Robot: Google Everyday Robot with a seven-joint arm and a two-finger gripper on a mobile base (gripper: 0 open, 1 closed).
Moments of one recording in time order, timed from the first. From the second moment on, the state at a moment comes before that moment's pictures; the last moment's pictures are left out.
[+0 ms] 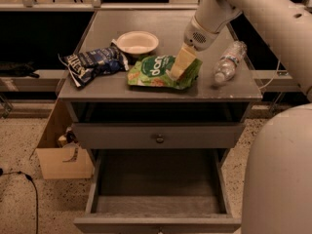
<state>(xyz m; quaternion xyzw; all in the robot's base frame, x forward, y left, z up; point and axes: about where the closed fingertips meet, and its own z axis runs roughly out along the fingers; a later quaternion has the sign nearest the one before) 0.683 -0.083 0.859 -0.56 0.80 0.10 0.19</state>
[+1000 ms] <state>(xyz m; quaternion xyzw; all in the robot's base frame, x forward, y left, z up) 0.683 -0.083 0.859 -0.56 0.80 0.10 0.19</state>
